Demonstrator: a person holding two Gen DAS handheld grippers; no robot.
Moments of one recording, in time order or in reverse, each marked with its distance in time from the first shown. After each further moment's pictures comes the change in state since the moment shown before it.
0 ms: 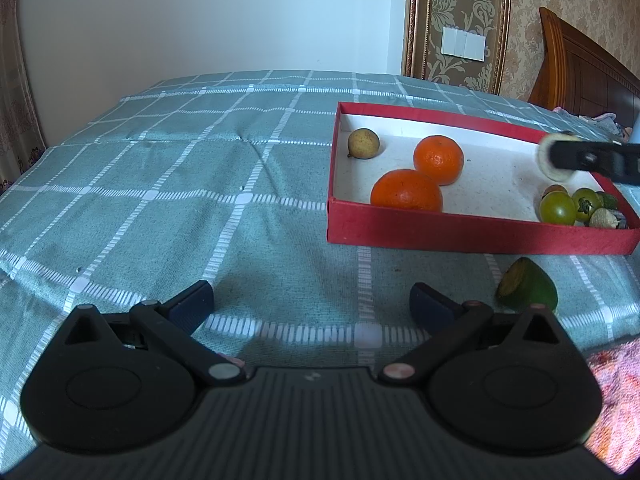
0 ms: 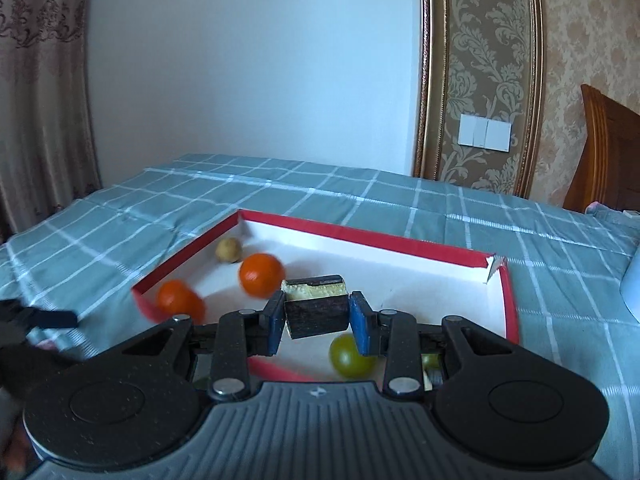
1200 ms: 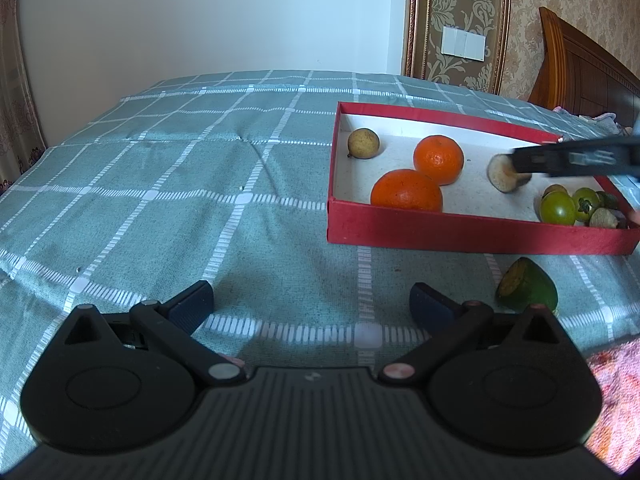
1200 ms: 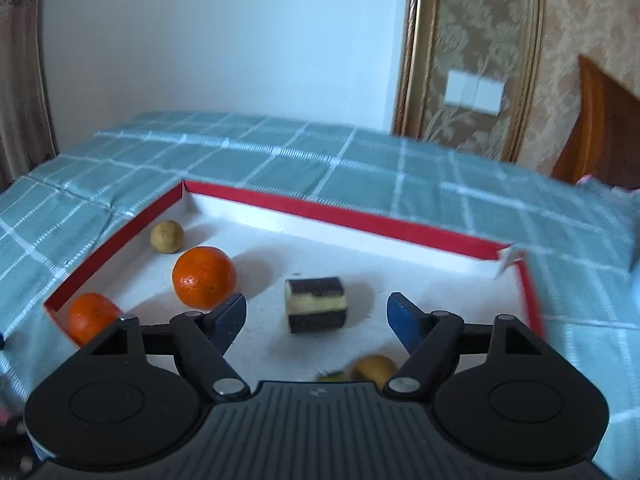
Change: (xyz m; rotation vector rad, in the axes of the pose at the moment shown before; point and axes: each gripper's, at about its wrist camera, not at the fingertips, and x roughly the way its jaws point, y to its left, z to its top) left arm 0.000 0.000 0.000 0.000 0.000 0.000; right arm 0.048 -0.006 0.008 -0.011 0.094 -0.085
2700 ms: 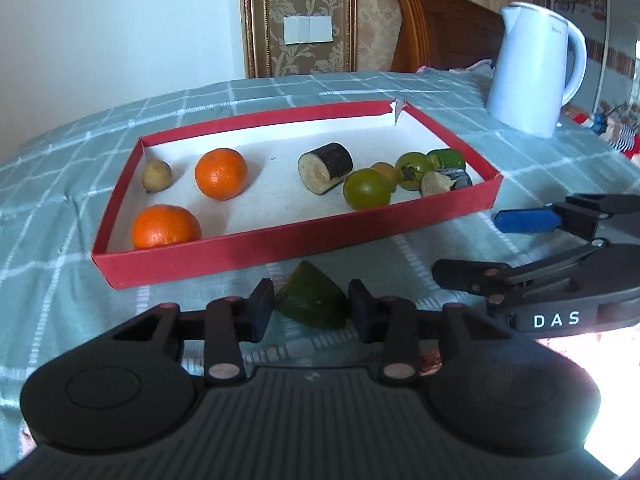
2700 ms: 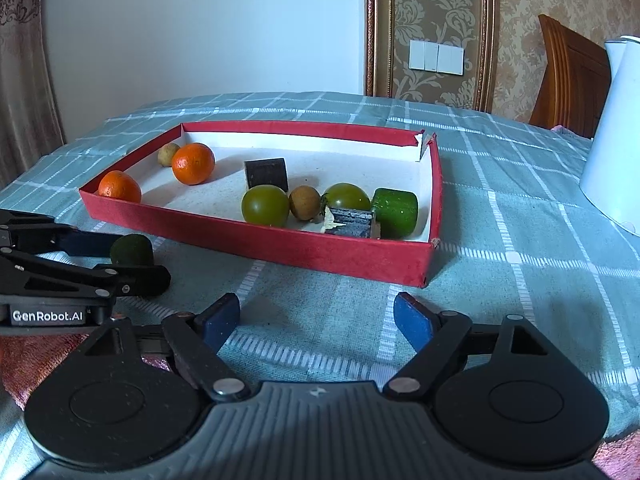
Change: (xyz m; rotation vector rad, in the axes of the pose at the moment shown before) left arm -0.009 -0.101 0.003 0.276 -0.007 -0.297; right arm -0.062 -0.047 -0.093 0.086 0.051 0.033
